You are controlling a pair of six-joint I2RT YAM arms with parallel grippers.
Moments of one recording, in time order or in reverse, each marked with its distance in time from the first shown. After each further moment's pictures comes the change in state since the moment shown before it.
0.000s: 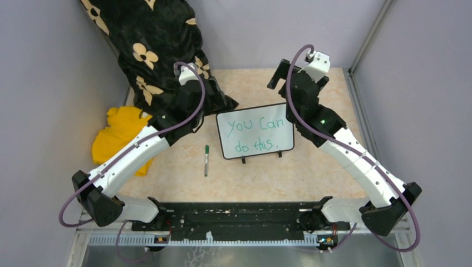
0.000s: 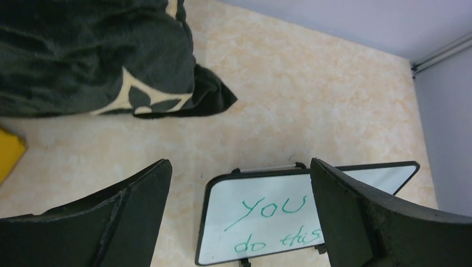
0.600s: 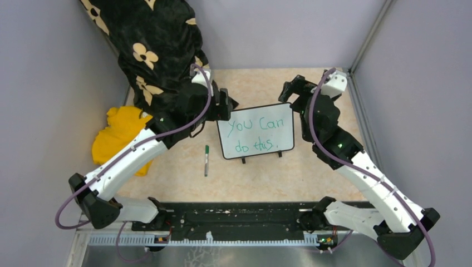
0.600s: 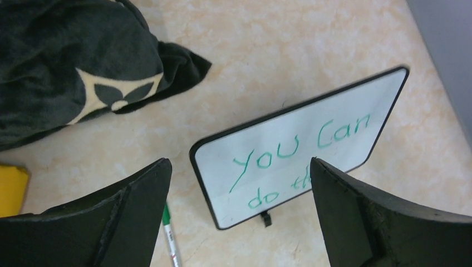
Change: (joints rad) left arm -0.051 0.024 0.085 -0.141 0.158 0.160; right arm -0.001 -0.245 -0.253 0.119 -0.022 0.049
